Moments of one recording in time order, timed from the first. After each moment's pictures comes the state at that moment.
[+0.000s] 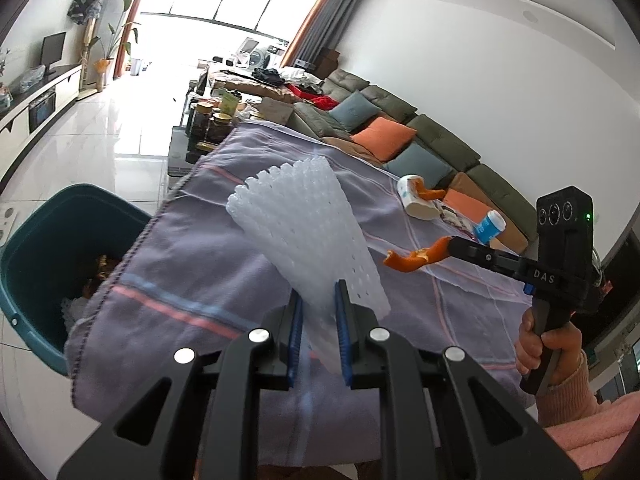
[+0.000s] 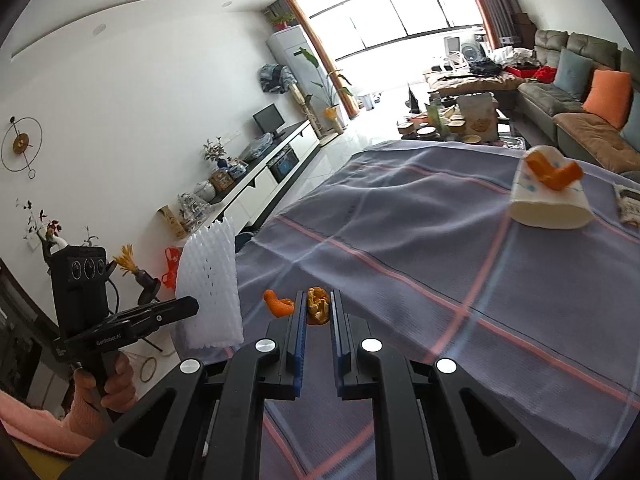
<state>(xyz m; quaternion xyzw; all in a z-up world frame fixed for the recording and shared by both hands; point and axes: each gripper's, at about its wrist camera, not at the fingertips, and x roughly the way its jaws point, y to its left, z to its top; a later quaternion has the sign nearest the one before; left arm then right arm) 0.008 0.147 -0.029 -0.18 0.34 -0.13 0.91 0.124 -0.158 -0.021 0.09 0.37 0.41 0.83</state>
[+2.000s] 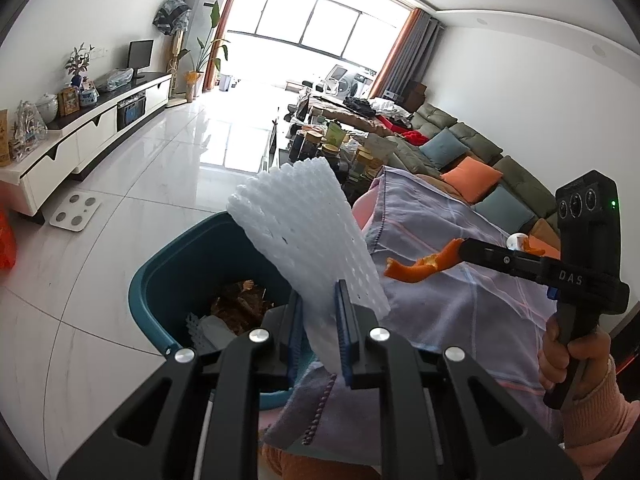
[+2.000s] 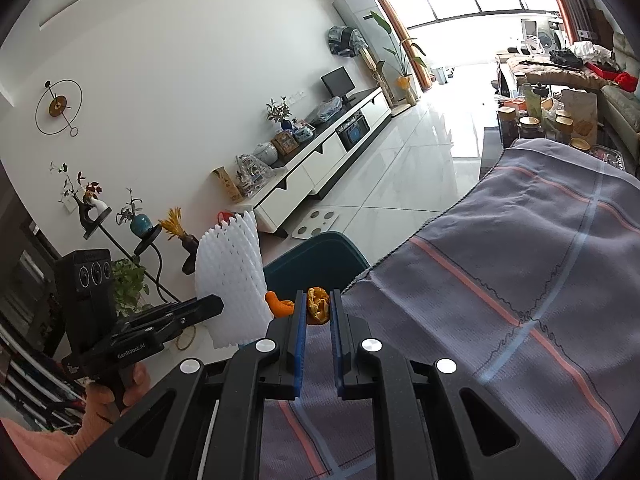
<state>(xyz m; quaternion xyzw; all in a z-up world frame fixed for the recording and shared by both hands) -0.012 0.272 -0.016 -0.18 0.32 0.03 0.93 0.154 0.015 -0.020 0.06 0.39 0.52 0.76</state>
